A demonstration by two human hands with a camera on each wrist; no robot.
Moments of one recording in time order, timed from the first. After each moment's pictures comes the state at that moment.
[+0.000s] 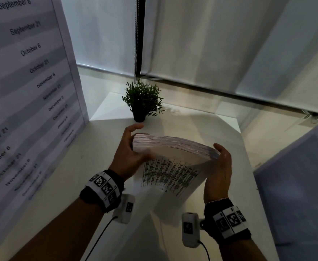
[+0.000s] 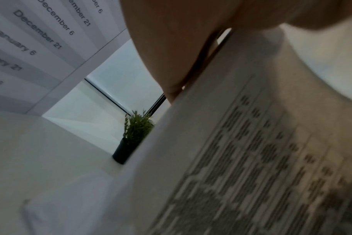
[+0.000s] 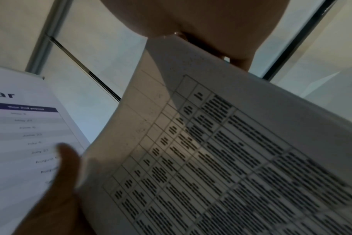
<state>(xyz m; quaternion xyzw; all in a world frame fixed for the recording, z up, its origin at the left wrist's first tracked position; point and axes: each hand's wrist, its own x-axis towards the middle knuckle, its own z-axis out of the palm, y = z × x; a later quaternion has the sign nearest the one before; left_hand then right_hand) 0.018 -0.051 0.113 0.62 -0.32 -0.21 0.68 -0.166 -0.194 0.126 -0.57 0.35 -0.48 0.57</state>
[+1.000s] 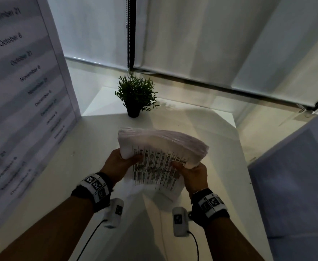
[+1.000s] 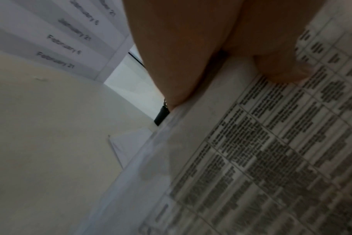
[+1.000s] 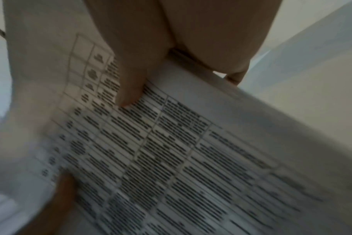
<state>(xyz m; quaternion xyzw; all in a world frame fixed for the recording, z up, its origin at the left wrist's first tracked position) 0.015 -0.050 0.070 0.69 -0.21 -0.32 0.61 -0.159 -0.211 0.062 -0.61 0.42 -0.28 0.62</state>
